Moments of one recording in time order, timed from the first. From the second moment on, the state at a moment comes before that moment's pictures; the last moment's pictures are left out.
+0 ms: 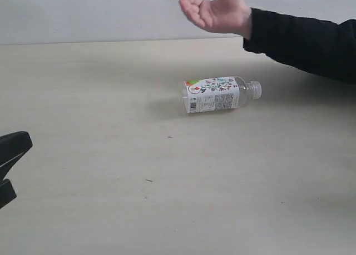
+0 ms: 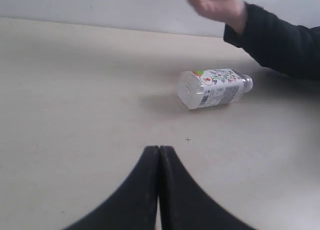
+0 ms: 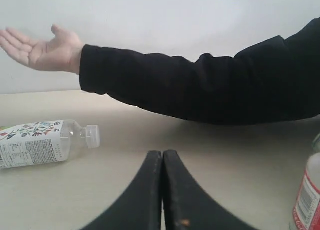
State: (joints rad) left arm -0.68 0.73 -0.05 -0.45 -0.32 0.08; right arm -0.02 0.01 0.00 0.03 0.25 0.00
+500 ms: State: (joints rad) left arm -0.68 0.71 -0.03 -0.45 -0.31 0.07; right arm -0.02 0.01 0.00 0.08 0.03 0.05
